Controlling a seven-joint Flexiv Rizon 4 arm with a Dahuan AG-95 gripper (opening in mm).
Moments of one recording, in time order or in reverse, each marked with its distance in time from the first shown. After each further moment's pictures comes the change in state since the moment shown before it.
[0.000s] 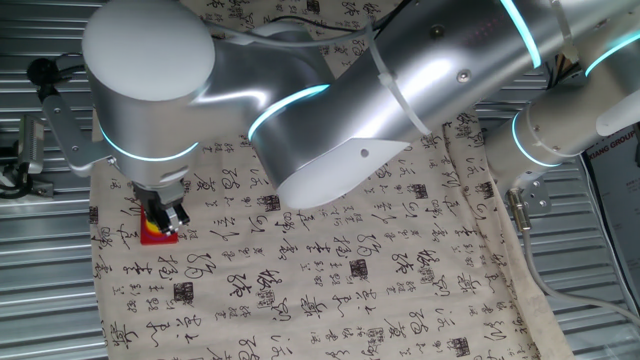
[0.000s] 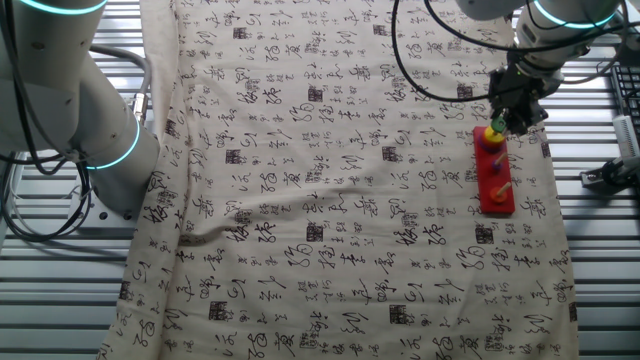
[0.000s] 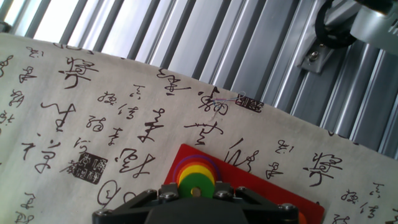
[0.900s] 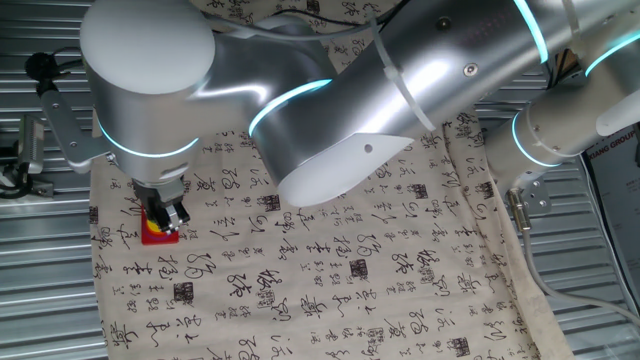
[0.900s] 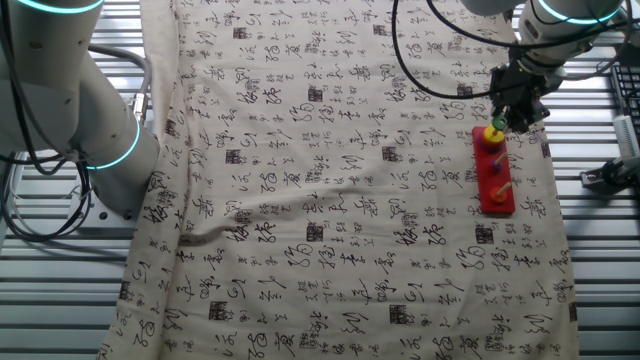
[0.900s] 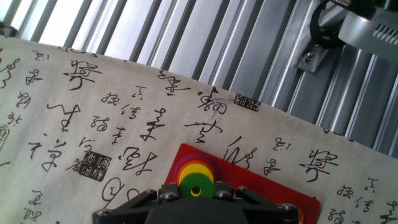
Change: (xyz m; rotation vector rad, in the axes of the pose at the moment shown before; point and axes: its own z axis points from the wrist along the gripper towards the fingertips) arm 0.000 0.000 -0.007 -0.004 0.002 0.006
